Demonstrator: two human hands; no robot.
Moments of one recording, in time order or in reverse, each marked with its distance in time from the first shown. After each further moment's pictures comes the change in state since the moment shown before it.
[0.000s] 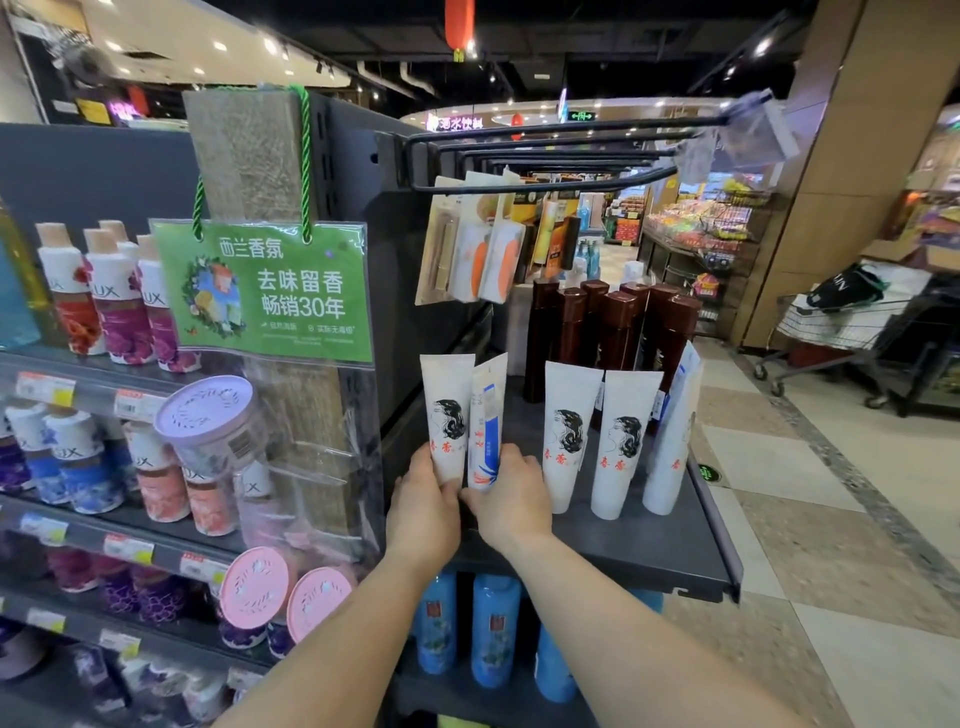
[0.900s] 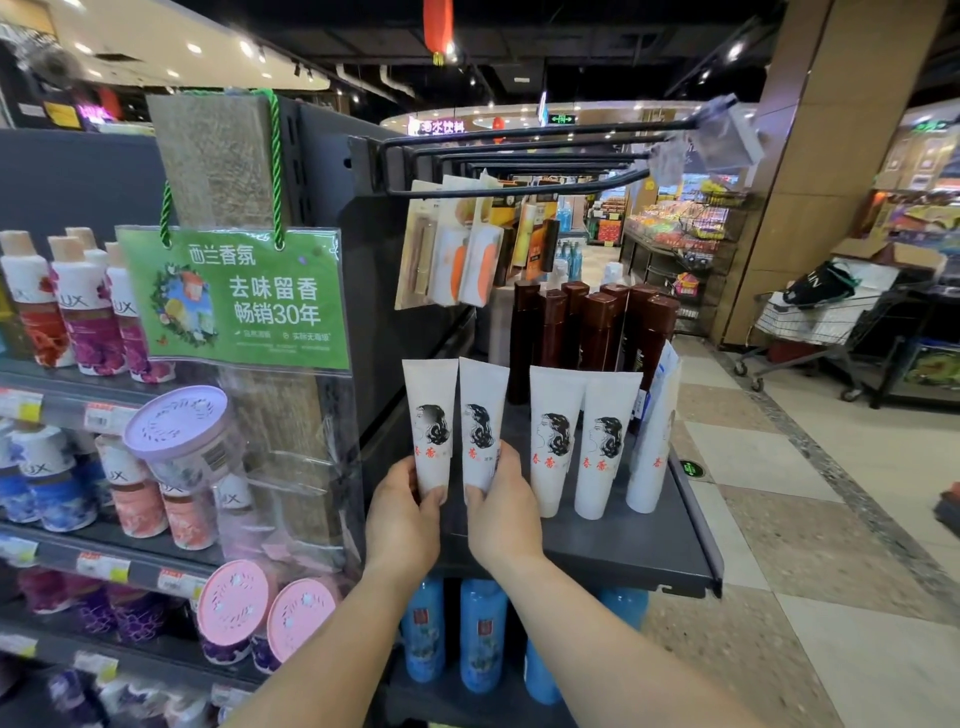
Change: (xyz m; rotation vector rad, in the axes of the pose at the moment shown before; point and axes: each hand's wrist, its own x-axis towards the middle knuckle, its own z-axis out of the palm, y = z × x) left_hand -0.001 -0.004 0.000 -0.135 0.053 0.007; right_hand -0.013 0.008 -0.004 0.198 0.062 -0.032
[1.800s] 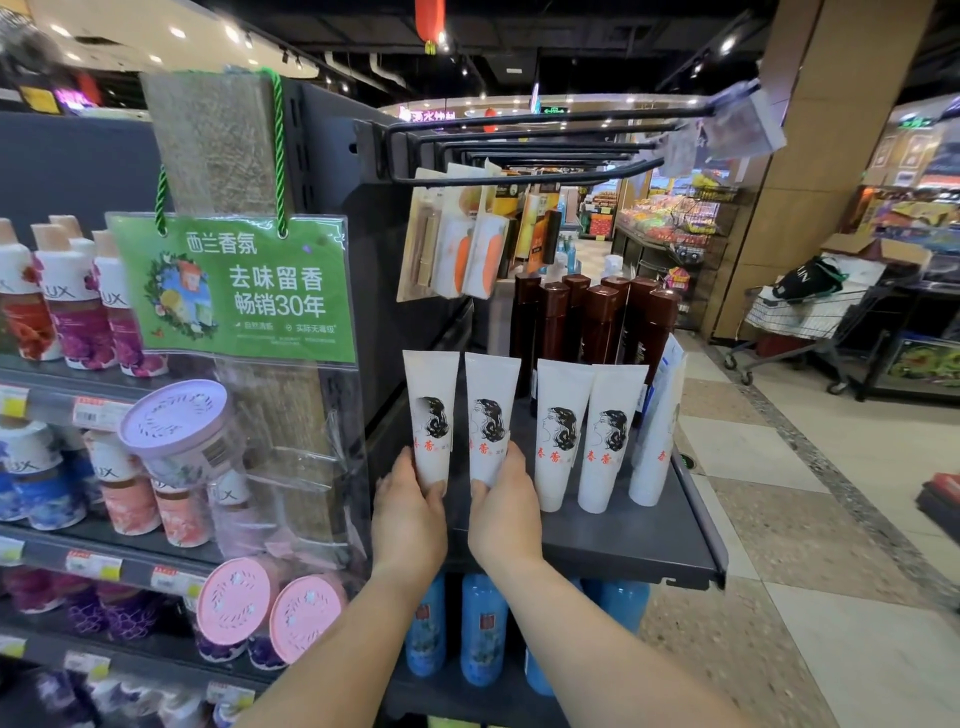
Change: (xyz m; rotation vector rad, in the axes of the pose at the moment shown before) left_hand 0.004 -0.014 0.008 0.117 0.026 0.039; right_hand 0.001 0.005 0.016 0.037 0.096 0.054
